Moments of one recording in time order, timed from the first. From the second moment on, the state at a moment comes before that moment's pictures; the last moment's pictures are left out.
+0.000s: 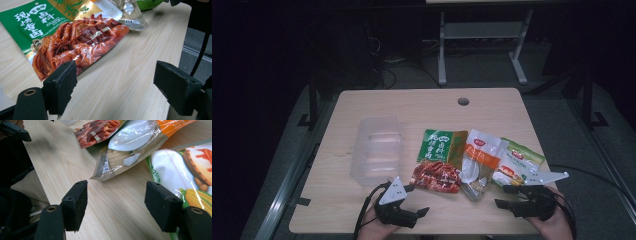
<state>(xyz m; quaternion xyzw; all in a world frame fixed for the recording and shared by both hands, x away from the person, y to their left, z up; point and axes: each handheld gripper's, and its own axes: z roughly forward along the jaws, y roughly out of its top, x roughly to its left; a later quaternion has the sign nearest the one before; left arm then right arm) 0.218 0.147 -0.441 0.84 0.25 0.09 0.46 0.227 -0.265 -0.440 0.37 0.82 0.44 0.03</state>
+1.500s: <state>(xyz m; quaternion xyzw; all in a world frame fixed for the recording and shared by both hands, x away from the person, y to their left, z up) 0.278 0.112 -0.432 0.87 0.26 0.10 0.40 0.315 -0.203 -0.382 0.34 0.85 0.40 0.01</state>
